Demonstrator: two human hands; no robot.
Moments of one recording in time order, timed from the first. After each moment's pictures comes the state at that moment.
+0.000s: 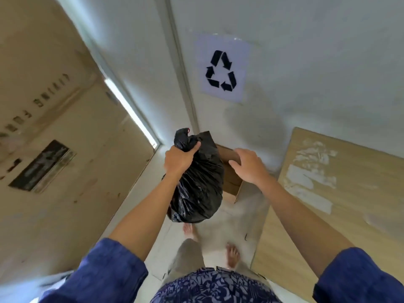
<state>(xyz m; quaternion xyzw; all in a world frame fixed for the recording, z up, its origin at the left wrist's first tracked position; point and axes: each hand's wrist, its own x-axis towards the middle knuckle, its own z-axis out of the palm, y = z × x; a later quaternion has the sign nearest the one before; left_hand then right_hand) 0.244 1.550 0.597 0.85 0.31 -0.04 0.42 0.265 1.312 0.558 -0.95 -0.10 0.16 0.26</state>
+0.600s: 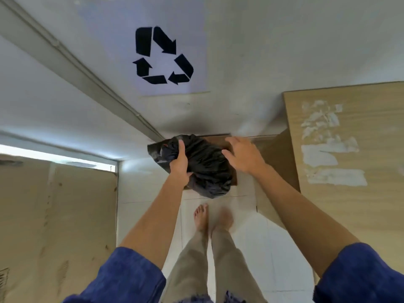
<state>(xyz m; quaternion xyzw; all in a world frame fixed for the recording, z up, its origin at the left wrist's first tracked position) 0.450 1.544 0.416 0.58 0.44 -0.30 0.62 0.395 1.337 0.439 -0.94 0.10 0.20 0.26</state>
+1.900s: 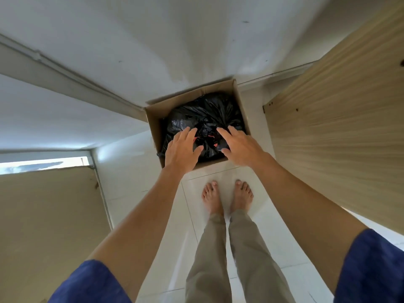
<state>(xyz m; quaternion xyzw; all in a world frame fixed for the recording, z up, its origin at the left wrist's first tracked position) 0.449 1.575 0.152 0.92 -0.24 -0.31 0.07 0.360 1.389 0.142 -0.92 0.12 0.31 0.23</state>
